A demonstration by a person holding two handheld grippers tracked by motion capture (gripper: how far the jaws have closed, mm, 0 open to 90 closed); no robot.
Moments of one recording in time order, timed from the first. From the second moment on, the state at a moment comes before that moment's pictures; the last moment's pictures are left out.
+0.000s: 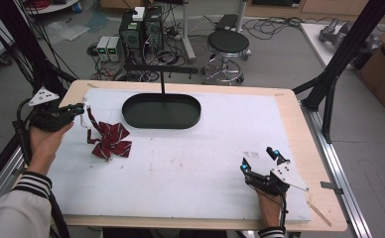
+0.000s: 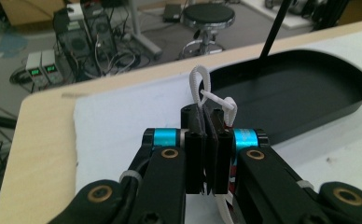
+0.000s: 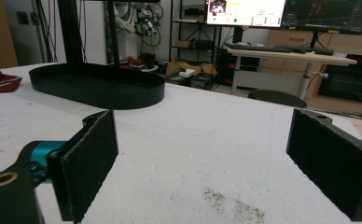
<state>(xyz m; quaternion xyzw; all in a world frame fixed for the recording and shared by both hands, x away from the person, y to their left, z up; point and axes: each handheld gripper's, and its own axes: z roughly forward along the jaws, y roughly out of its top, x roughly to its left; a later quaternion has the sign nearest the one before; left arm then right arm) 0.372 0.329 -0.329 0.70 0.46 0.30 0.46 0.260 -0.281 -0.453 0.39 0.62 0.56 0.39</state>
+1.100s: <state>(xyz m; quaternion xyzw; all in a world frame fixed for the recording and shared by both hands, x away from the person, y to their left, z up) 0.415 0.255 -0.251 0.70 0.36 0.29 0.53 0.261 -0.282 -0.453 0.39 0.62 0.56 0.38</state>
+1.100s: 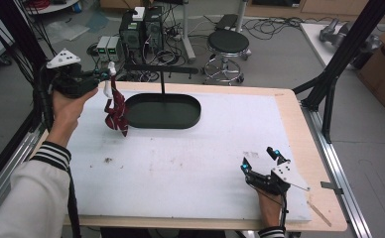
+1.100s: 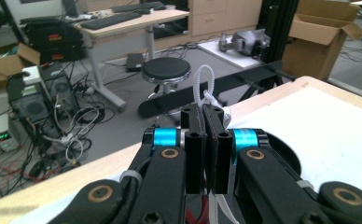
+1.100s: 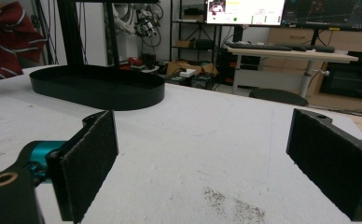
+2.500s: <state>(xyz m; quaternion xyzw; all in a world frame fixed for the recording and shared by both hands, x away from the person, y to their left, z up) 0.497 0.158 -0.273 0.74 0.34 0.29 0.49 0.262 -0.284 -0.453 0.40 0.61 0.57 0.38</state>
